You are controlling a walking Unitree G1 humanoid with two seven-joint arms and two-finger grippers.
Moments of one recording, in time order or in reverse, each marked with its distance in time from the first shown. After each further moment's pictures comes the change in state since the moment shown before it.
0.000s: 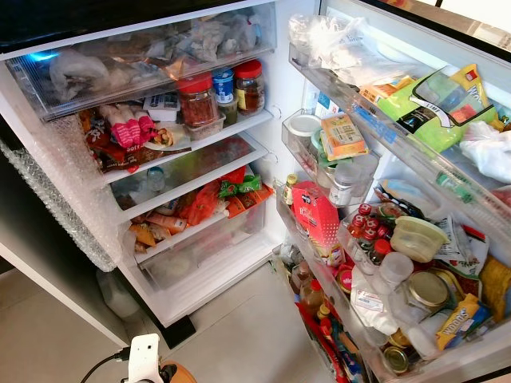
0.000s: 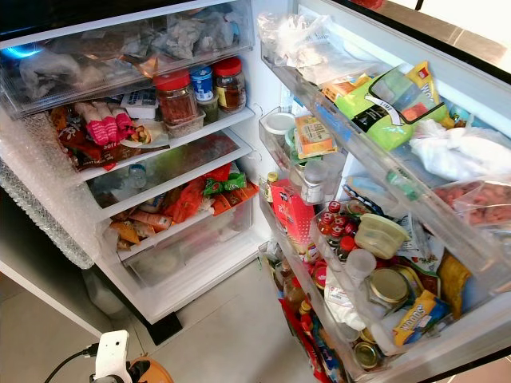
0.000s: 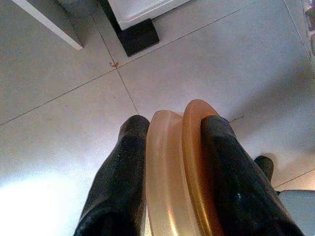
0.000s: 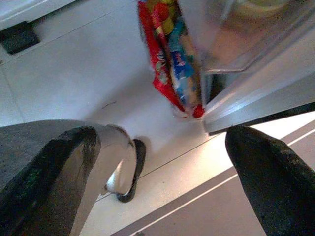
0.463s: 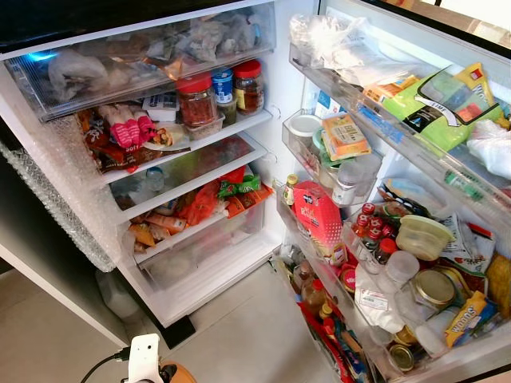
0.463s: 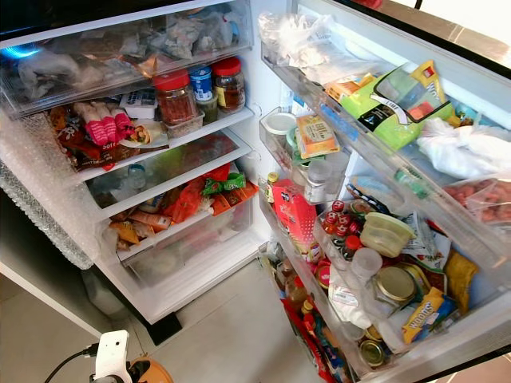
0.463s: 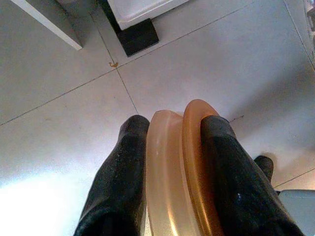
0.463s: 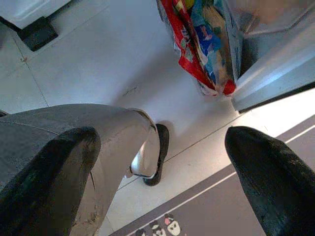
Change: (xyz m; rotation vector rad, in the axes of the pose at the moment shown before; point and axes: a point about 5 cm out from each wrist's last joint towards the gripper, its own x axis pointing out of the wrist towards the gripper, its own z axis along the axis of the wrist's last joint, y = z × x) left arm 0.000 0.000 0.000 -0.001 0.000 0.000; right arm 0.000 0.004 -0.007 0.106 0.064 0.083
